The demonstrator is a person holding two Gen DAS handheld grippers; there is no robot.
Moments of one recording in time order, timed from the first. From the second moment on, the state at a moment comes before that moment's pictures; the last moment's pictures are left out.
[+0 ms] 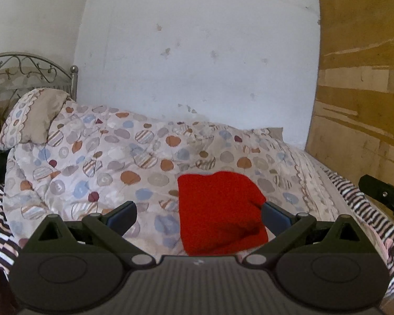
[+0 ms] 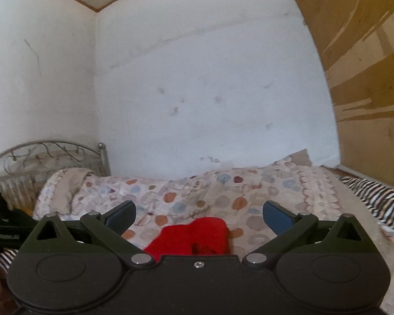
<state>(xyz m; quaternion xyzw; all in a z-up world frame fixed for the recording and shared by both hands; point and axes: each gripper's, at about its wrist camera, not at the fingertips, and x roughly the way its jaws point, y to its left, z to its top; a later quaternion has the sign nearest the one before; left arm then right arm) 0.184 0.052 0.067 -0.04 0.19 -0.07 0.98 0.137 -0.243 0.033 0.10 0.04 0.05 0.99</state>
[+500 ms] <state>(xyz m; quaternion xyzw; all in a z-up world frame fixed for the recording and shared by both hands) 0.162 0.090 0.007 -0.04 0.22 -0.06 0.97 0.096 -0.207 -0.025 0.08 0.08 -0.03 0.99</state>
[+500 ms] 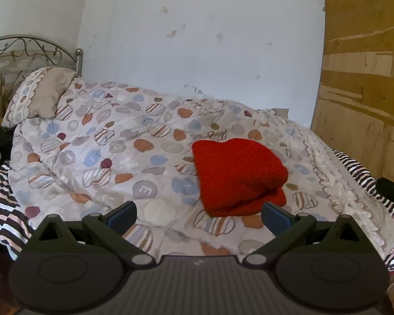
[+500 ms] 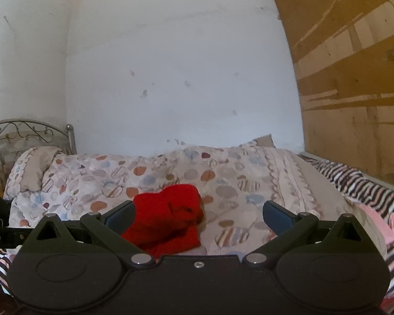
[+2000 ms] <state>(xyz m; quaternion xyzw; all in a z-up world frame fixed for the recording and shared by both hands) 0.169 0.083 -0.048 0.01 0.24 -0.09 0.97 0.115 -0.195 -0.090 0.08 0.19 -0.03 0.98</state>
